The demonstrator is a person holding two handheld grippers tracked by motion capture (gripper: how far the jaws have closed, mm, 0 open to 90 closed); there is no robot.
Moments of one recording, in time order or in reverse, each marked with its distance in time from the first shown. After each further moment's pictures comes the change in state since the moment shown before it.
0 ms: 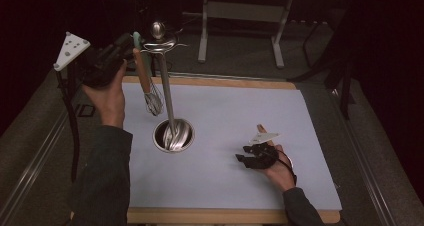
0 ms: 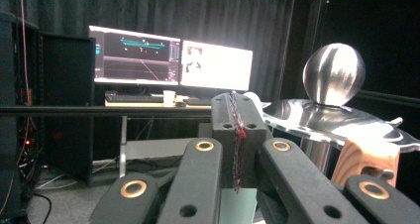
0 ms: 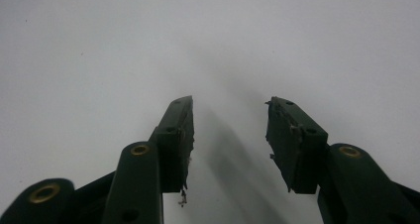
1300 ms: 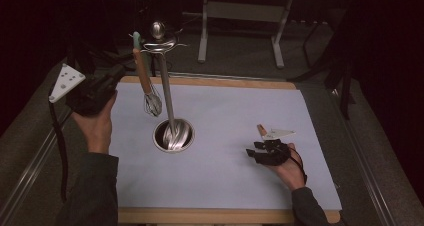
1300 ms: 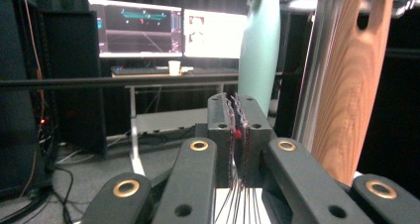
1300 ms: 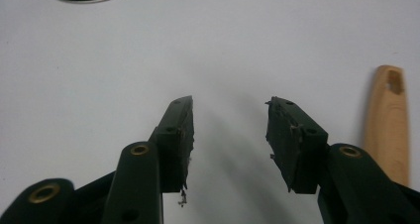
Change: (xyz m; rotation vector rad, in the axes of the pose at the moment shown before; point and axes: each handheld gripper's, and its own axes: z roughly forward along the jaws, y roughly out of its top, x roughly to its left) left arm 0.016 -0.050 -0.044 0.119 0.004 0.063; right arm -0.023 -0.007 -0.025 -0.051 -0.046 0.065
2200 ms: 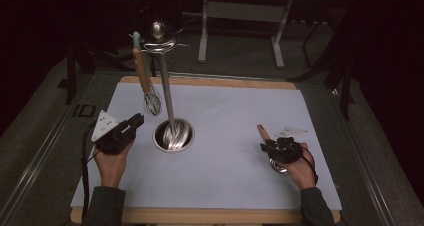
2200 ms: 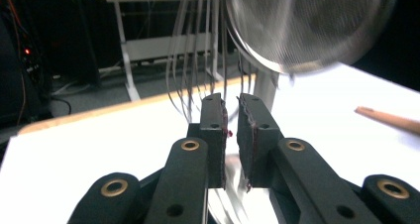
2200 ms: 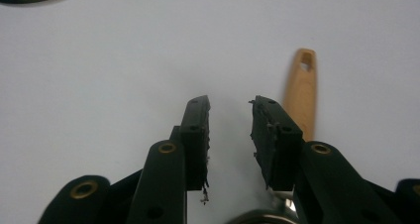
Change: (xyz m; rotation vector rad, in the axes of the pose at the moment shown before) left arm -0.025 -0.120 -0.013 0.271 -0.025 0.018; right arm -0.023 -0.010 -0.020 -0.008 -0.126 0.049
